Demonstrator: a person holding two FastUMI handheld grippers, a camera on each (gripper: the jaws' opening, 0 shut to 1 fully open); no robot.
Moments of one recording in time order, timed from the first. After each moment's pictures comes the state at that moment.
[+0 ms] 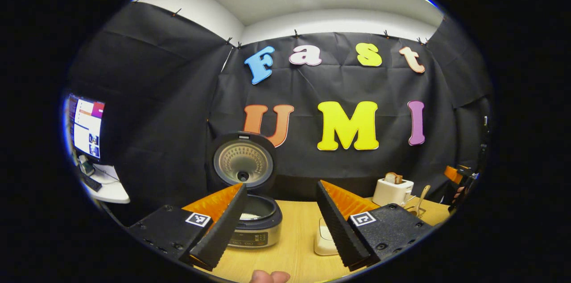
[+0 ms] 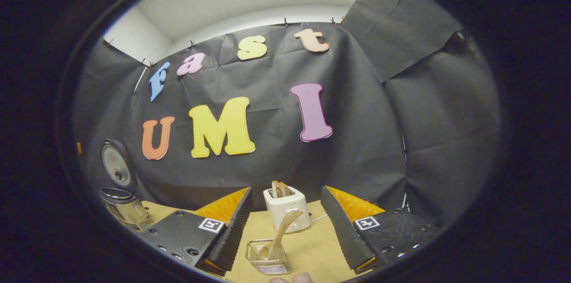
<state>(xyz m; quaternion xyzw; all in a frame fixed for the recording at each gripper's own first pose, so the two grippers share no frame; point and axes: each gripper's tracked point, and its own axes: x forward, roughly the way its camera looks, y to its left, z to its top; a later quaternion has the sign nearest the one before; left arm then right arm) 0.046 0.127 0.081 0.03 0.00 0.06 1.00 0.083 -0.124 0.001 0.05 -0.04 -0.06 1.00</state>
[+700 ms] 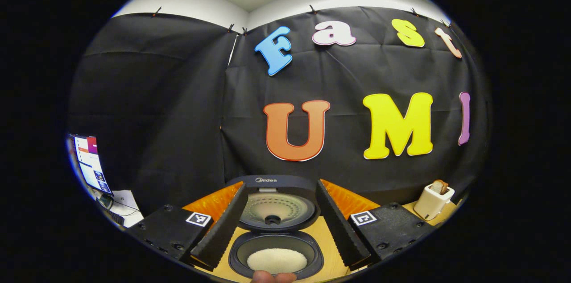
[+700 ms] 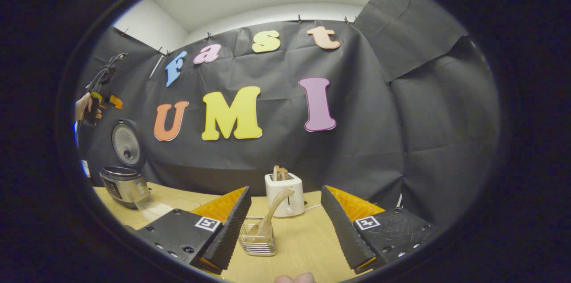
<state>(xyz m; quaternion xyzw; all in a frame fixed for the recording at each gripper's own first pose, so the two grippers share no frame) 0.233 0.230 0.156 0.07 0.07 0.14 0.99 0.038 -0.137 -0.037 0.02 -0.02 -0.04 1.00</state>
